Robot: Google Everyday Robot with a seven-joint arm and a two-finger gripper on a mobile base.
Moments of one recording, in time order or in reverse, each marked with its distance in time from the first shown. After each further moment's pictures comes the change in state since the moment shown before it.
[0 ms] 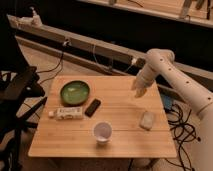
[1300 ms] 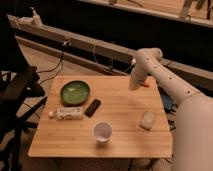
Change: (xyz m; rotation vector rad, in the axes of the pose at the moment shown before) arm 0.001 -0.063 0.051 0.036 0.042 -0.027
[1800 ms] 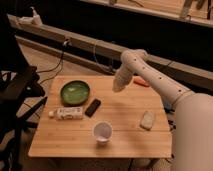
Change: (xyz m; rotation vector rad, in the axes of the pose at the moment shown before) arm -0.109 0.017 0.003 0.004 -0.152 -0.155
